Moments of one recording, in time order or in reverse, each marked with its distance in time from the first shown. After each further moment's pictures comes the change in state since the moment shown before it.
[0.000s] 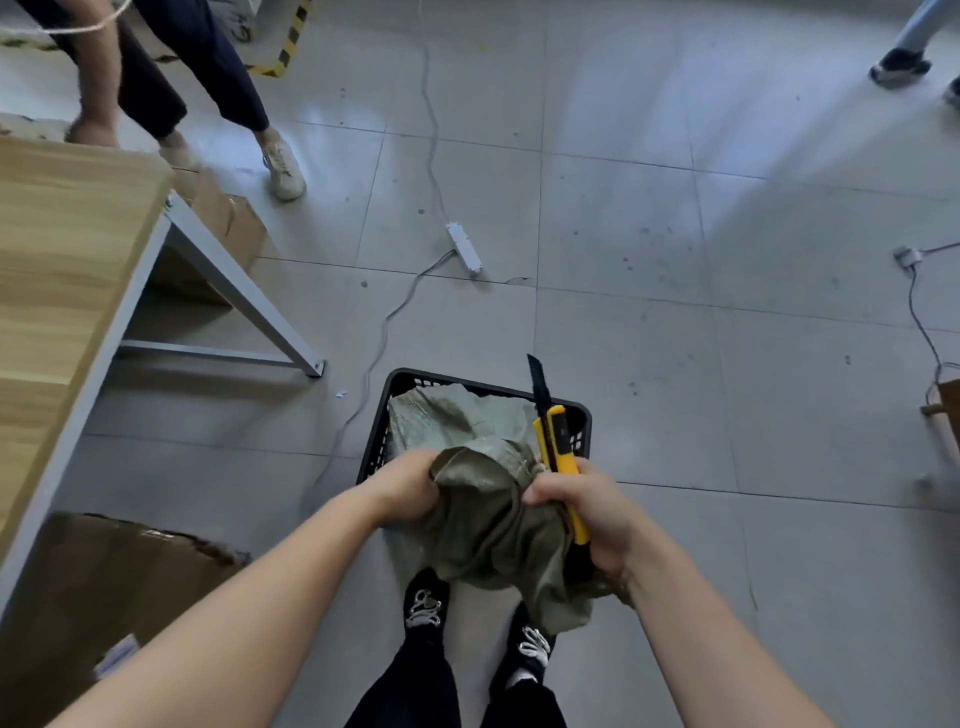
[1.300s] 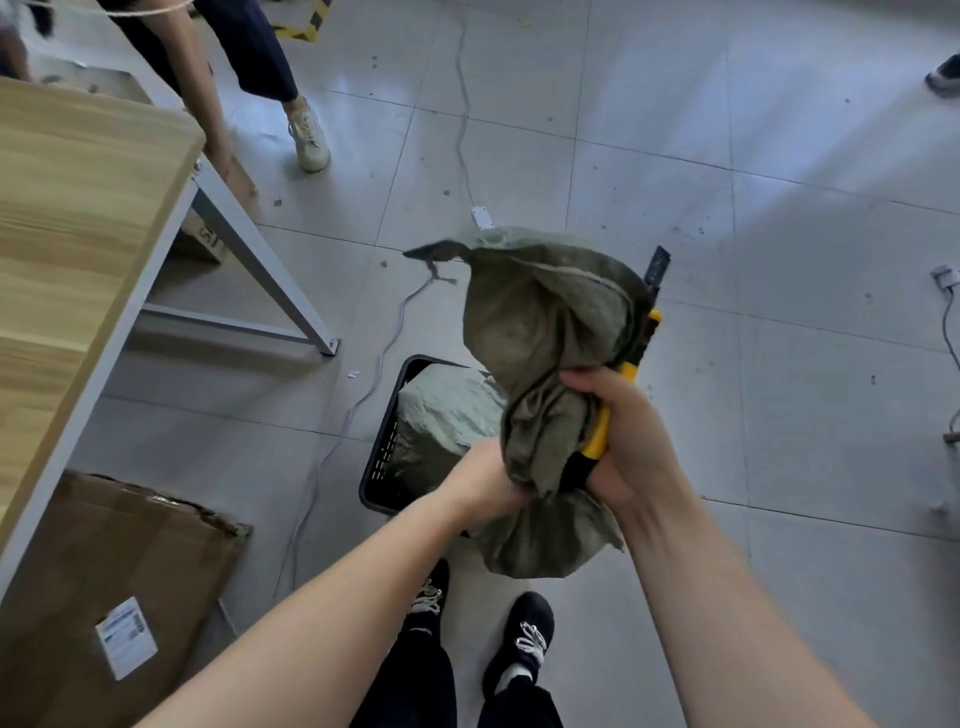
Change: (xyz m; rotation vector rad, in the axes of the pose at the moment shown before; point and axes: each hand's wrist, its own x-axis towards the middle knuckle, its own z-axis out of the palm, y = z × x) left_hand 0.020 0.039 0.020 -0.399 0.132 0.085; right_hand 0.021 -0.058 0.039 0.318 0.008 -0.364
